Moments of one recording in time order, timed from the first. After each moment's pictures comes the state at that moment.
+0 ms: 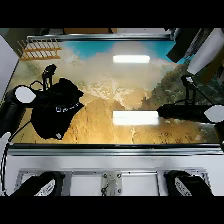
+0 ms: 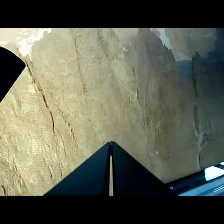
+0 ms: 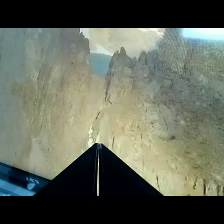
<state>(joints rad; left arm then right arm) -0.11 -1.08 1.05 1.10 -1.07 -1.51 -0.01 -0.84 0.84 -1.06 1.05 1.36</state>
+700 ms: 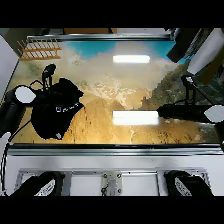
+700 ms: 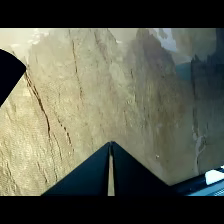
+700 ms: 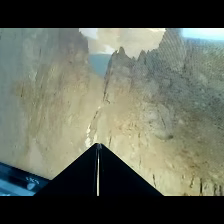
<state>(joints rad) -0.11 -1.08 1.05 1.10 -1.05 -1.51 -0.01 -0.84 0.84 -1.06 1.05 1.36</state>
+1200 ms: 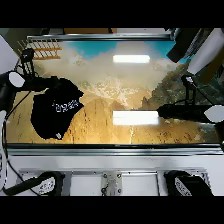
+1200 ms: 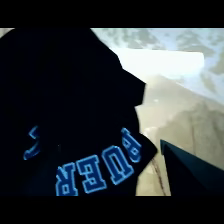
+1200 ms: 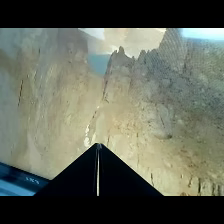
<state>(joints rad) 0.09 -1.32 1.29 1.37 -0.92 -1.48 -0.01 -0.84 0.84 -1.06 1.05 1.36</state>
